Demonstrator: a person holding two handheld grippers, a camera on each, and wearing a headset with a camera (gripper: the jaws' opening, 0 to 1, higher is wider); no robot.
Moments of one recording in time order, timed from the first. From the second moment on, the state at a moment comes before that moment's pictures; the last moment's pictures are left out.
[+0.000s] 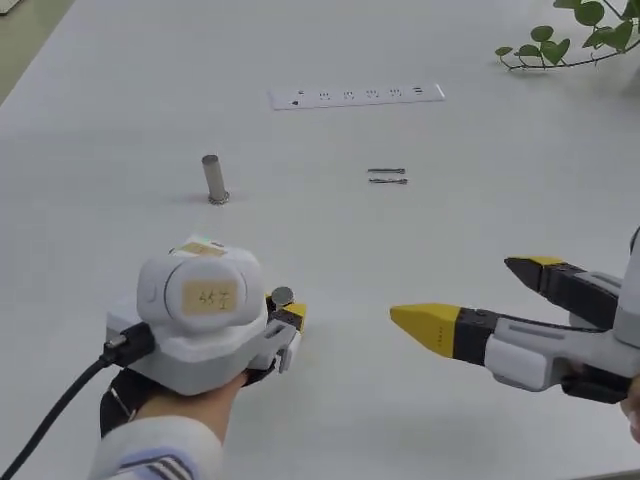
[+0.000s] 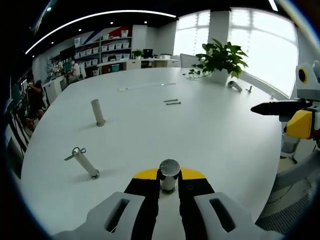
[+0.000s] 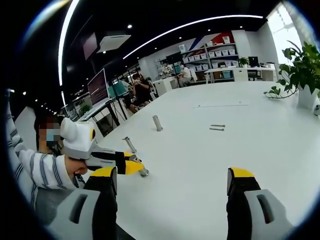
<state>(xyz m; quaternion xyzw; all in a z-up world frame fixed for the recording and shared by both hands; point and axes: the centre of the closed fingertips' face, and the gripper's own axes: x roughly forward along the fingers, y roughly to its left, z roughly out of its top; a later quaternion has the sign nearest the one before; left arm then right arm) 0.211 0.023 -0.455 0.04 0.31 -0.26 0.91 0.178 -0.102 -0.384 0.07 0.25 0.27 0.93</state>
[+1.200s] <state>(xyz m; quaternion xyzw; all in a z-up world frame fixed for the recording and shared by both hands) 0.186 0.077 -0.380 0.01 0.23 -0.37 0.90 0.177 -0.110 -0.388 0.07 0.27 0.25 0.93</state>
